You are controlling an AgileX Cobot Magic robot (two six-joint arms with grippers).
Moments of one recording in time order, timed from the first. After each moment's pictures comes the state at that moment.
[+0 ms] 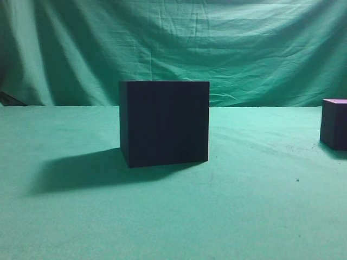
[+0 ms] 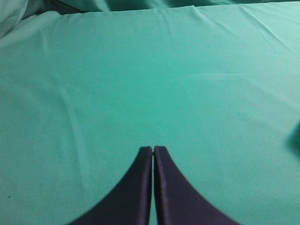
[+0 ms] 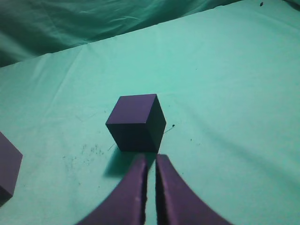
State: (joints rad) left arm -0.11 -0.02 0.02 0.09 0.36 -0.03; right arm 0.04 -0.01 0.03 0.29 0.39 -0.02
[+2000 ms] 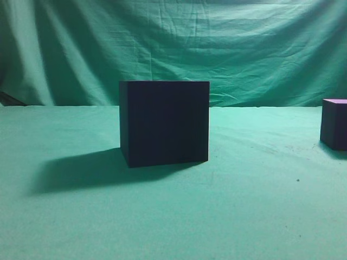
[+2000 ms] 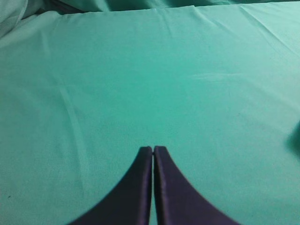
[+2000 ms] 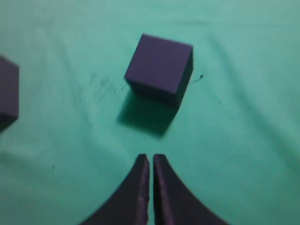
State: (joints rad) left arm -0.11 -0.02 0.02 0.09 0.36 -0.03; right arm 0.04 0.84 -0.50 0.38 0.66 -0.30
